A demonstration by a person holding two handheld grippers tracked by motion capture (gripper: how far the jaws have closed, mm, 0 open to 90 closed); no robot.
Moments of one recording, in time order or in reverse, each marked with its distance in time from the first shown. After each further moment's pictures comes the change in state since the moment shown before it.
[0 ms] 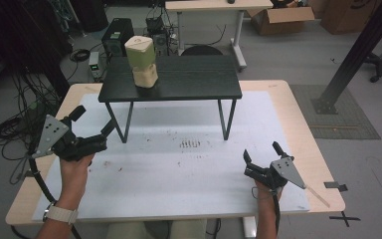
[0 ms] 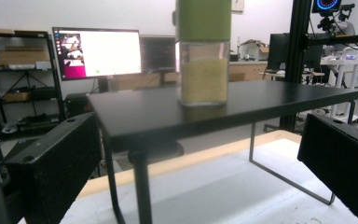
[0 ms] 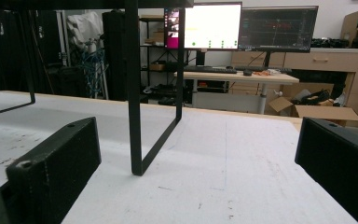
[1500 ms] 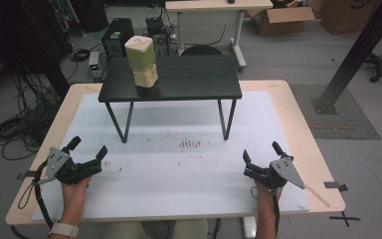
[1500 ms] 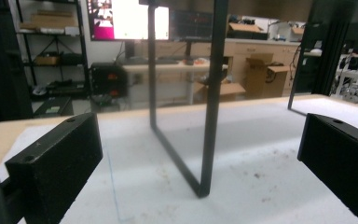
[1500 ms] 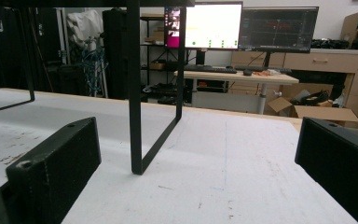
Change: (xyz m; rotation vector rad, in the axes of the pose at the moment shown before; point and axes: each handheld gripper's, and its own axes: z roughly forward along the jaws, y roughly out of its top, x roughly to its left) left arm 0.036 -0.111 -0.028 0.085 0.102 -0.051; right arm 0.001 0.000 0.000 0.004 0.000 -0.011
